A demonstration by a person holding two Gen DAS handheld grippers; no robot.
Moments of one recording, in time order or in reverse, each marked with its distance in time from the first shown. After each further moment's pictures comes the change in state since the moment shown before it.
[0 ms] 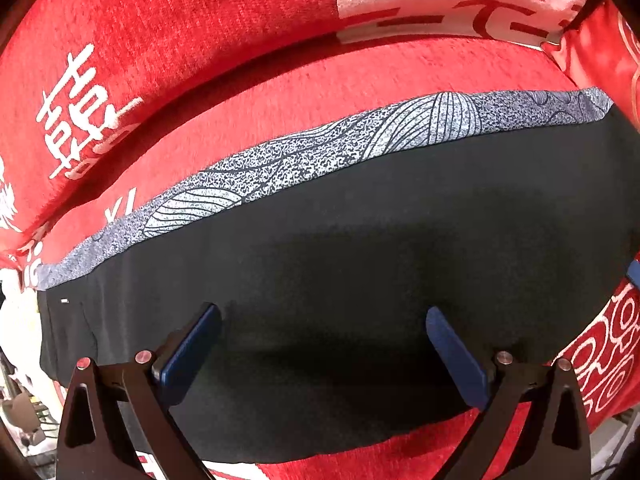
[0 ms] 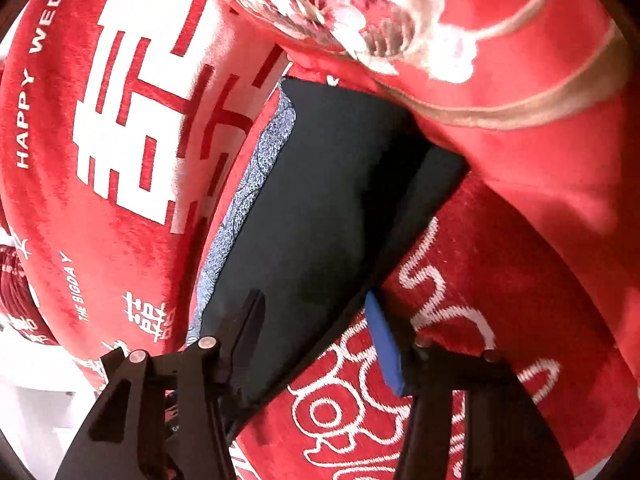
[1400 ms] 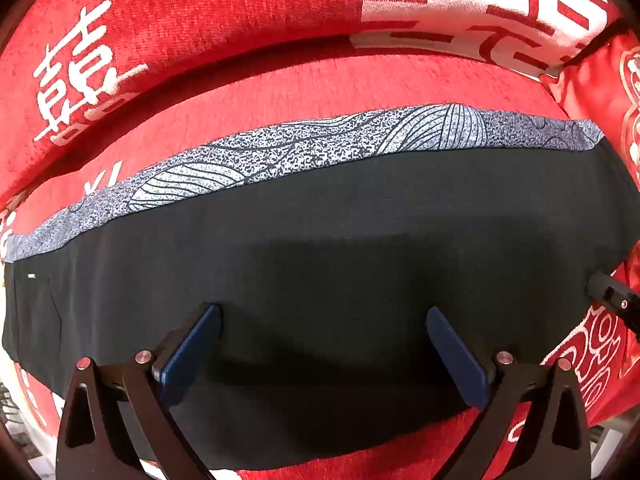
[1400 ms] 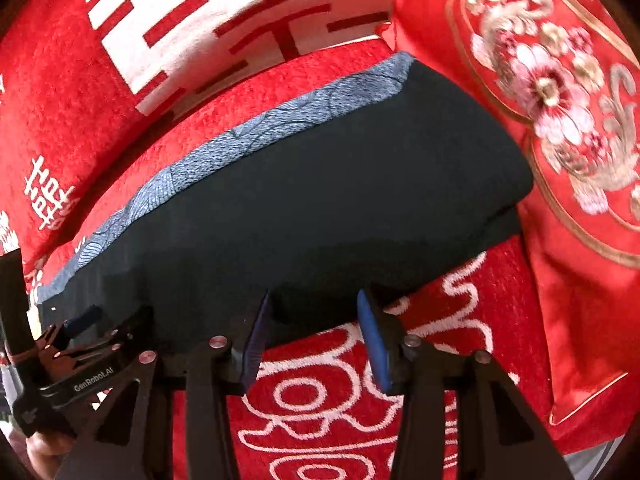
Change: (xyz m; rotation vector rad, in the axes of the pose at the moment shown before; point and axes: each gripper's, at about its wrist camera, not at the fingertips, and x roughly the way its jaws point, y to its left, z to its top) left arm 0.008 0.023 -0.013 -0.105 -0.030 -0.130; right arm 0.056 0.095 -0.027 -0.479 0.111 -0.486
